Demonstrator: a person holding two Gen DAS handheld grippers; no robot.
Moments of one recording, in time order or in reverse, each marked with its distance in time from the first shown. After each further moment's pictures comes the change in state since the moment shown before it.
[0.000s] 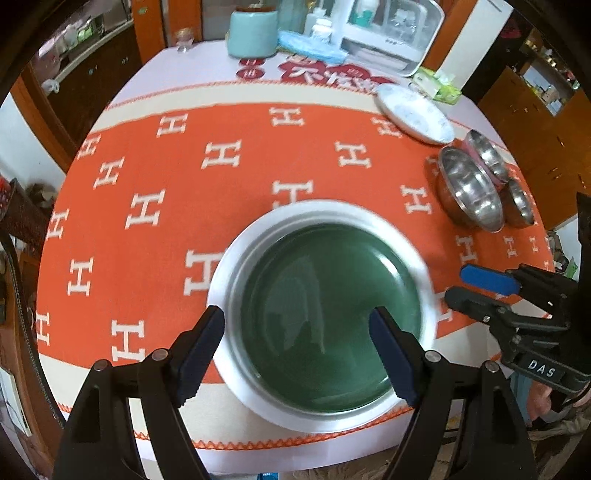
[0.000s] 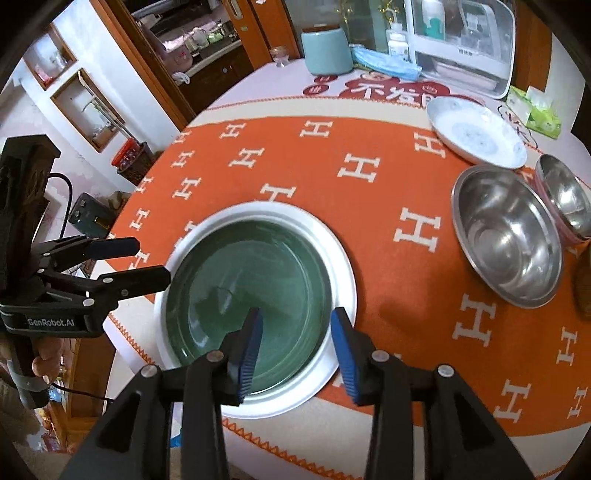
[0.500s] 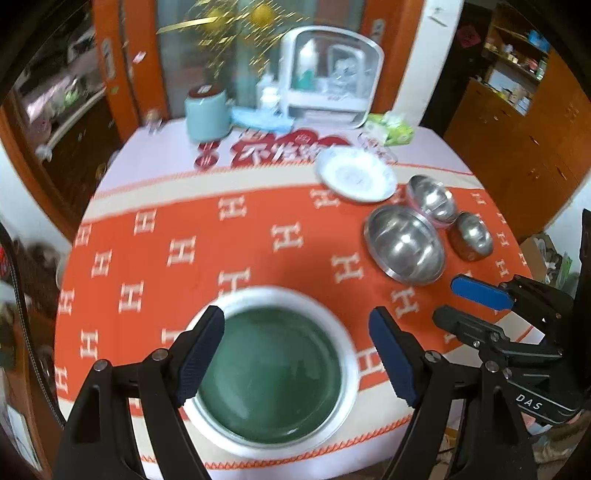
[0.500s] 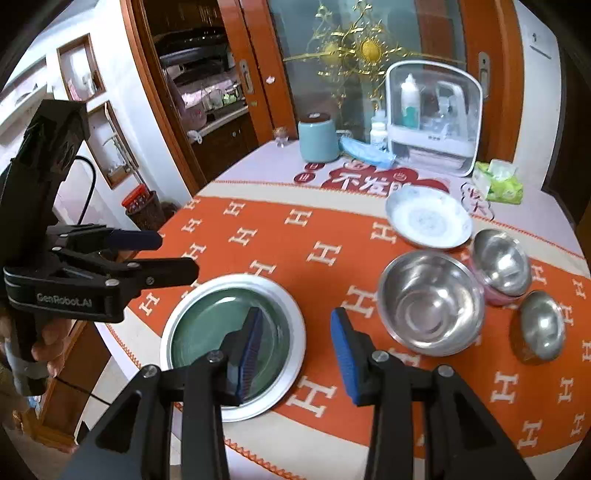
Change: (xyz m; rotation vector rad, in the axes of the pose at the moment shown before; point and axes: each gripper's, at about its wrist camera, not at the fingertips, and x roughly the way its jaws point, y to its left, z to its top) left arm -0.075 -0.095 0.041 0.124 -0.195 0.002; right arm -0.103 -0.026 -0.001 -0.076 -0.275 -0.034
